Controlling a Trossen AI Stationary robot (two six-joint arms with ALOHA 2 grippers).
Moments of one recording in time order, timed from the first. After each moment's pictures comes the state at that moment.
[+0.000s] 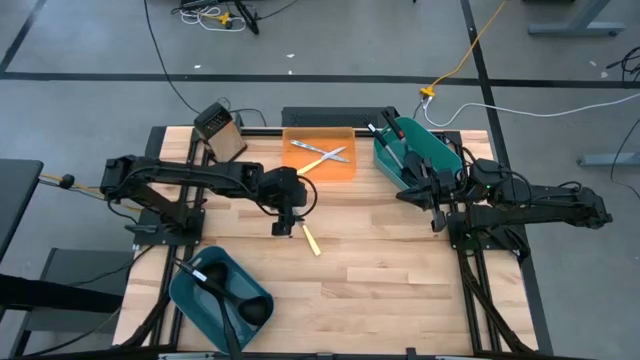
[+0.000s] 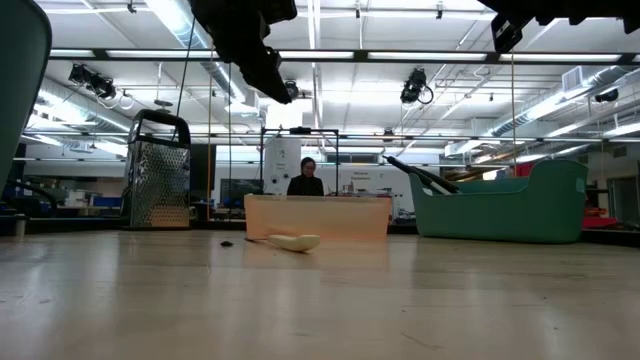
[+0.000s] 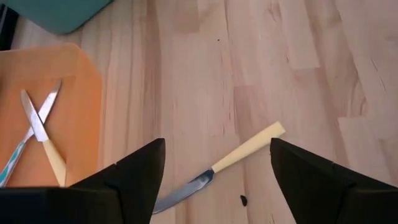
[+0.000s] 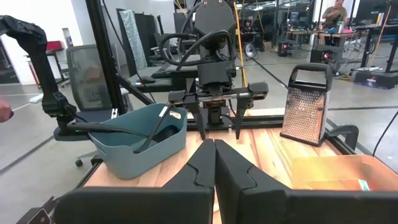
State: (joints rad) left arm 0.02 1.46 1.19 -0.60 -0.03 0.11; right arm -0.08 0.54 0.54 -0.02 -0.17 0.07
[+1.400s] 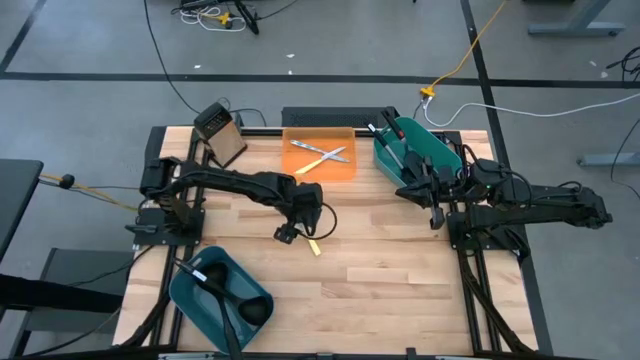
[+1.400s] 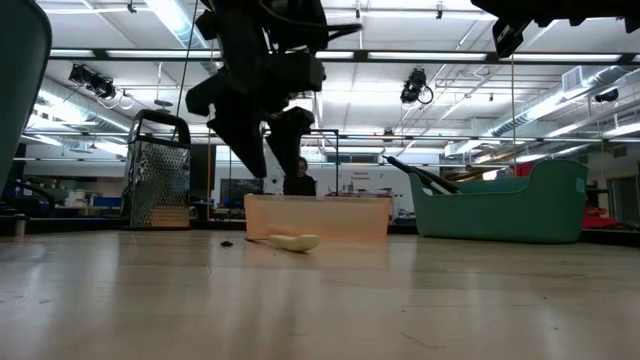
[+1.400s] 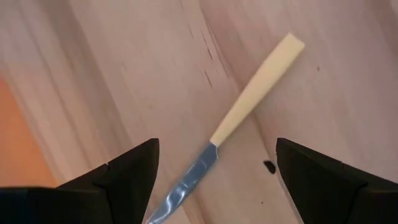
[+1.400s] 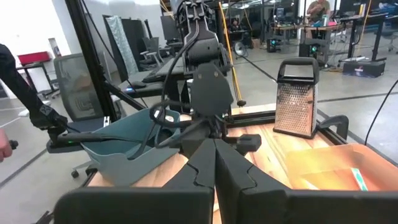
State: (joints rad) left arm 0.04 1.77 1.28 -0.71 0.02 0.48; right arm -0.08 0.54 0.54 -0.02 -0.12 0.13
